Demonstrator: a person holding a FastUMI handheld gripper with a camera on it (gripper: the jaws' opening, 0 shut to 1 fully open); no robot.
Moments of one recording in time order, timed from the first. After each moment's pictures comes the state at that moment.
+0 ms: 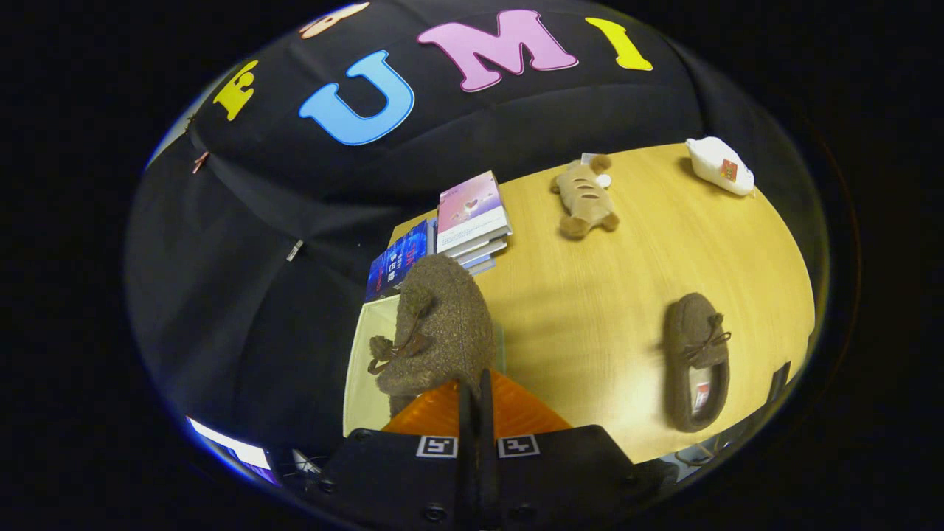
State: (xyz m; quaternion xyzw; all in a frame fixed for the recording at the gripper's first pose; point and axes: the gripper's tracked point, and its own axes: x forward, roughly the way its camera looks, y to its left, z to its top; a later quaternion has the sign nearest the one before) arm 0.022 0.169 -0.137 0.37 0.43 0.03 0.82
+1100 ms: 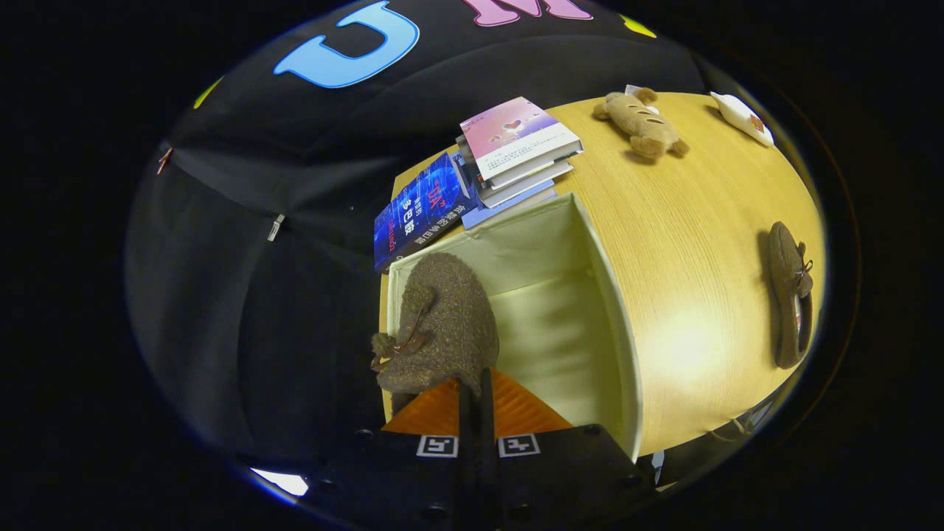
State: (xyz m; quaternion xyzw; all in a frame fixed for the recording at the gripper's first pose) arm 0.087 0.336 -0.184 0.40 0.51 0.01 0.76
